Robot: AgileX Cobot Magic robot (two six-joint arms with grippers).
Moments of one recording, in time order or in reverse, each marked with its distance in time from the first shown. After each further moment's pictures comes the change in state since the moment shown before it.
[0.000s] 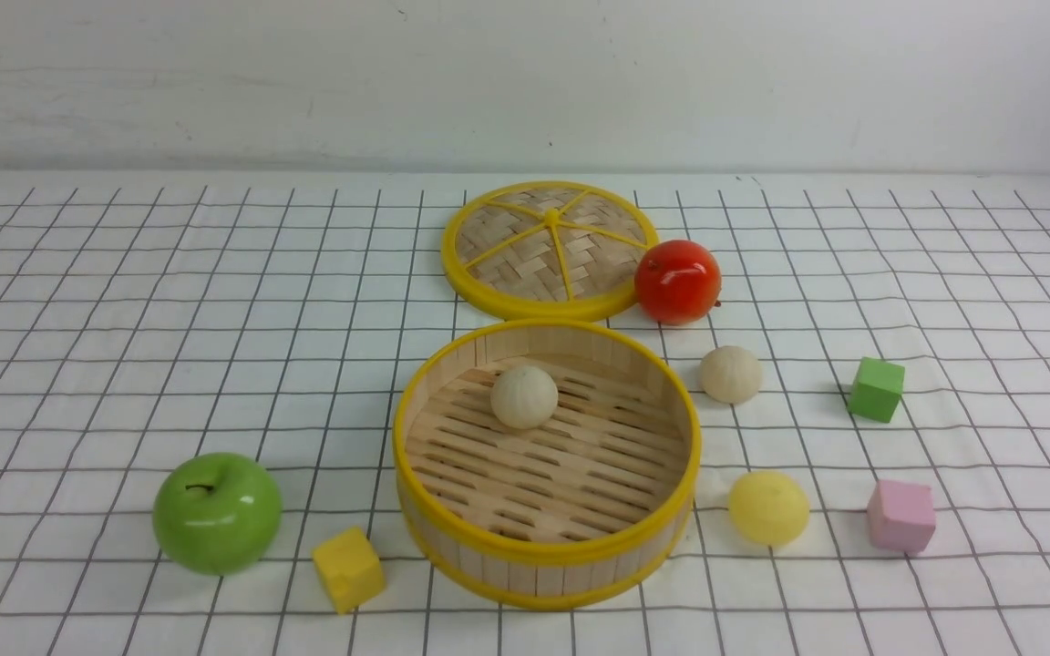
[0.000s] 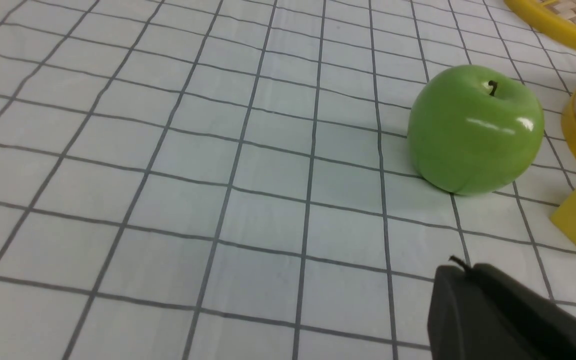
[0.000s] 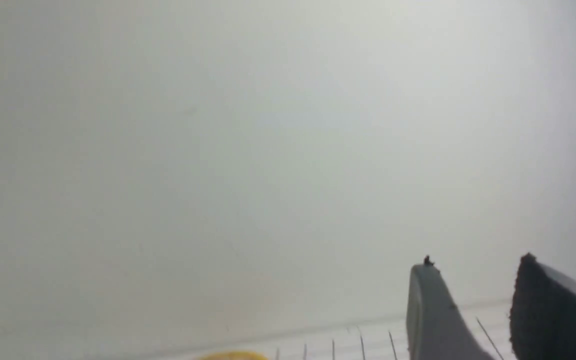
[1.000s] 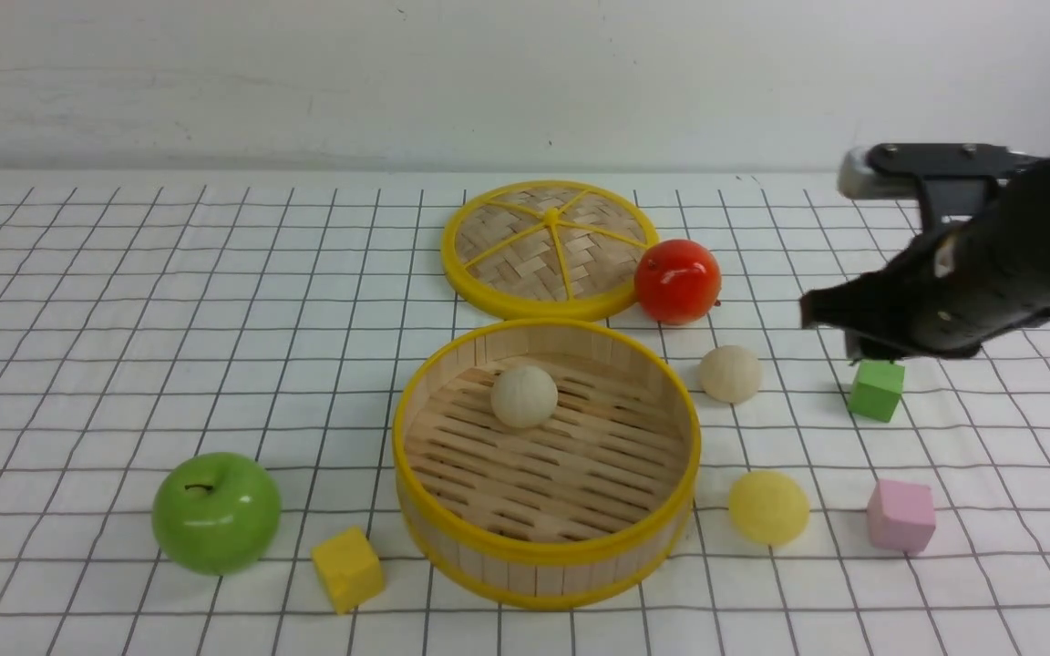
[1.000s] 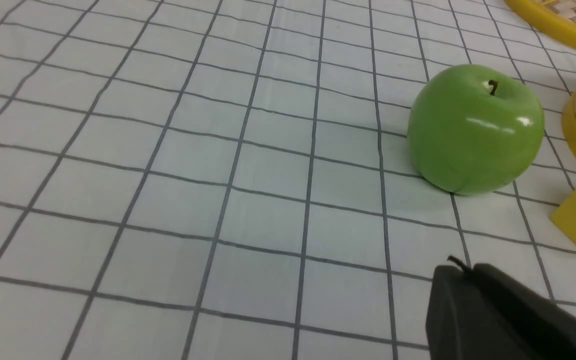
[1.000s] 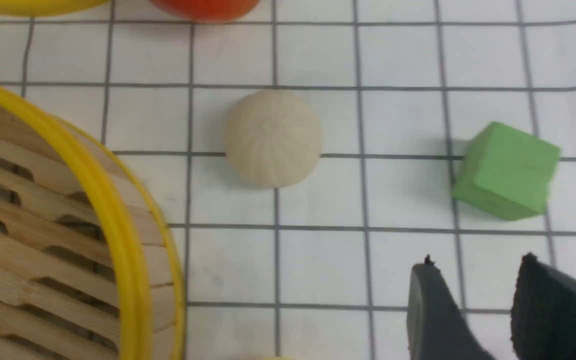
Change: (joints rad) right arm 0.259 1.303 -0.753 -0.078 0.581 0.064; left arm 0.000 0.000 0.000 0.000 0.000 0.000
